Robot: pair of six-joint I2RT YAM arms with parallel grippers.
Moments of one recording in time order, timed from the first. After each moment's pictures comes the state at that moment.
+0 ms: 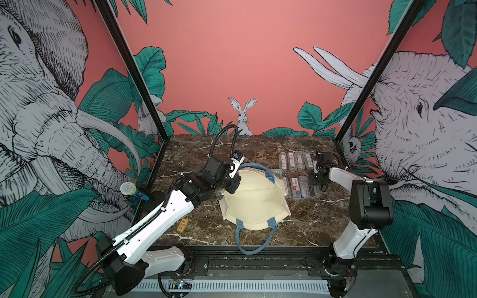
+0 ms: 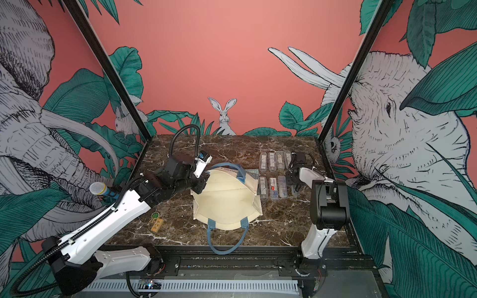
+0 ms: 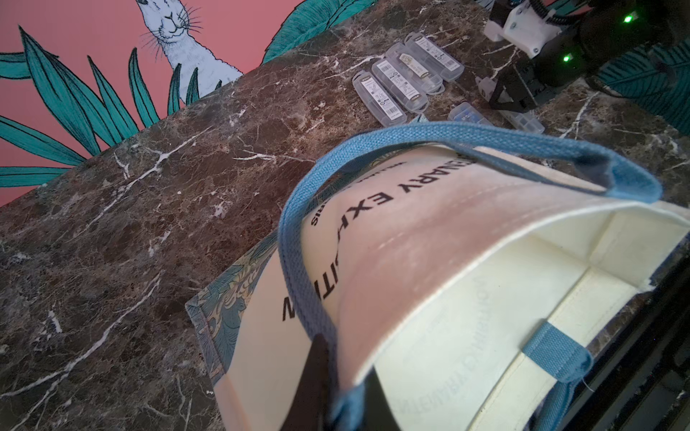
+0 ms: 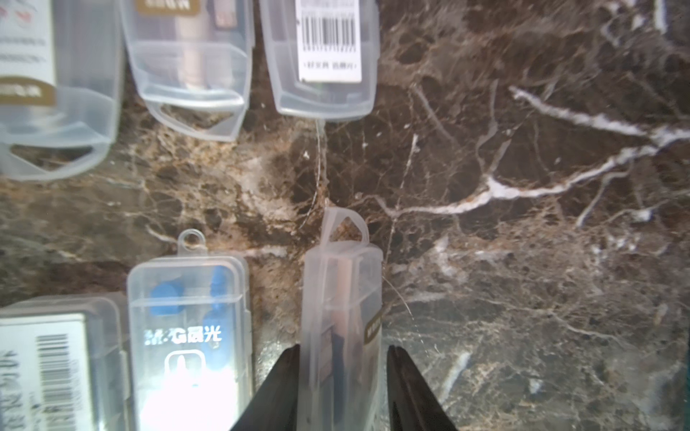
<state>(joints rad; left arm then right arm) -0.76 1.18 1.22 -0.72 -0.09 -0.02 -0.01 1.76 1.11 -0.47 0.11 -0.02</state>
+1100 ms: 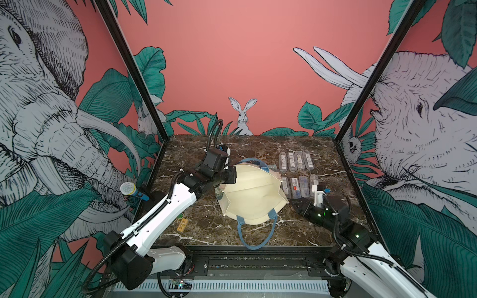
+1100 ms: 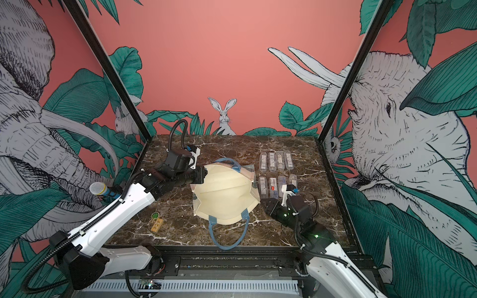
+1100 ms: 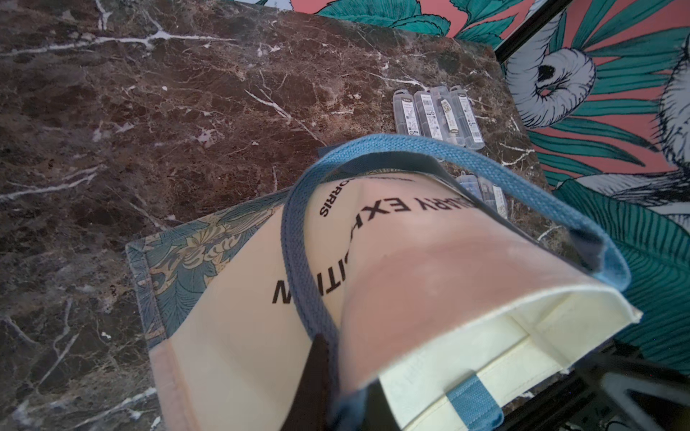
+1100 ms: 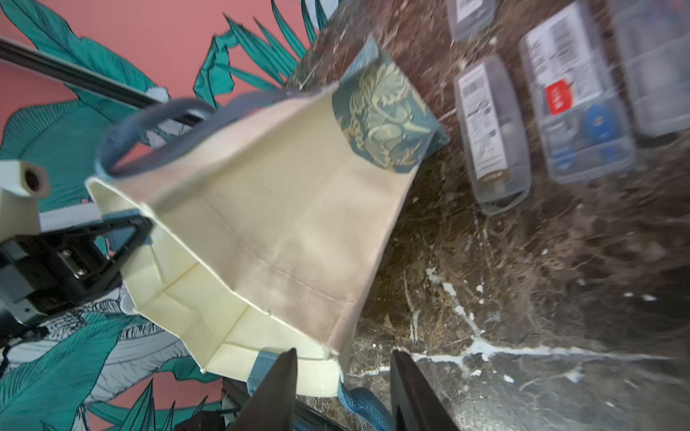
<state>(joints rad) -0.63 1.25 1.22 -0.70 0.00 -0.52 0.62 0.62 0.48 -0.38 -0.14 1.03</state>
